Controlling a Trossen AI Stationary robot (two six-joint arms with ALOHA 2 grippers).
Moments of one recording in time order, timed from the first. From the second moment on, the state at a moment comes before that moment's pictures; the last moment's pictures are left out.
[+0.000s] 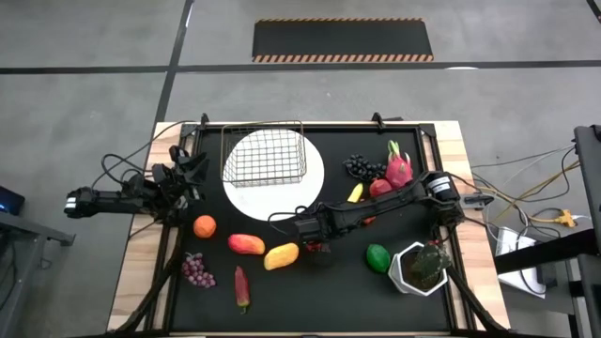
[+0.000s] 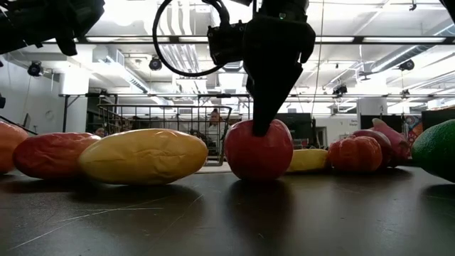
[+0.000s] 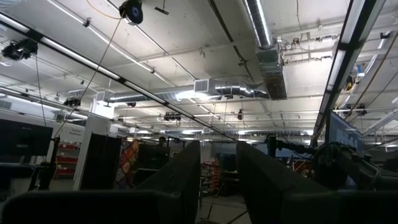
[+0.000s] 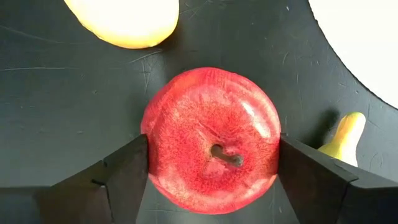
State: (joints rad) left arm 0.00 0.17 0.00 0.81 -0.42 0.21; right arm 0.22 2.07 1.63 -0.91 0.05 0.29
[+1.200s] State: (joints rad) left arm 0.00 0.17 0.00 0.80 -0.42 0.21; right arm -0.11 2.09 2.16 -0.83 0.21 0.09
